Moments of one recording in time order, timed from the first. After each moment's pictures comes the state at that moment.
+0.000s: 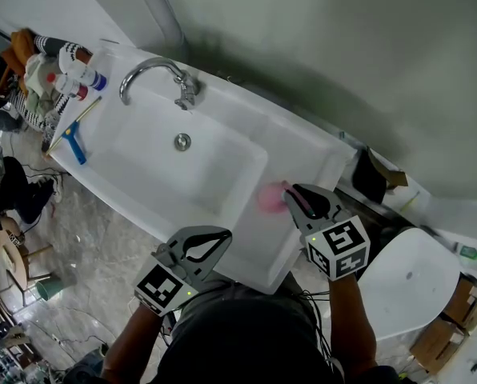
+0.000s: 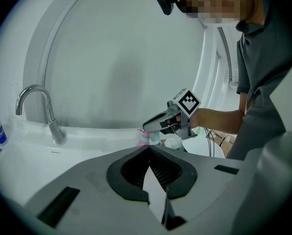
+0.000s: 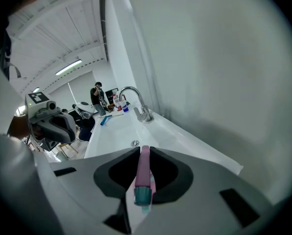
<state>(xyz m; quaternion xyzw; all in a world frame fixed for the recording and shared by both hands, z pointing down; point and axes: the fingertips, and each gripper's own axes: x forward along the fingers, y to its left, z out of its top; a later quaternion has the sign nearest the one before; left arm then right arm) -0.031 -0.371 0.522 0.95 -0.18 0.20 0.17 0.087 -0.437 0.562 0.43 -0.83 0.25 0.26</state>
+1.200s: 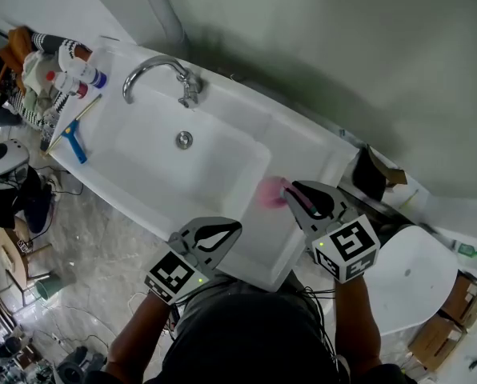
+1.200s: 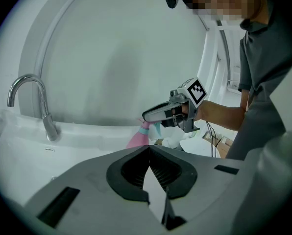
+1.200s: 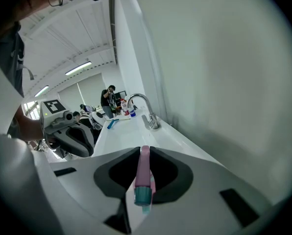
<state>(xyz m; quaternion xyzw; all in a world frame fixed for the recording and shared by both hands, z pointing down) -0.023 -0.381 0.539 0.95 -0.15 0.20 0.19 0.069 -0.444 0.531 0.40 -0.86 0.22 0.24</state>
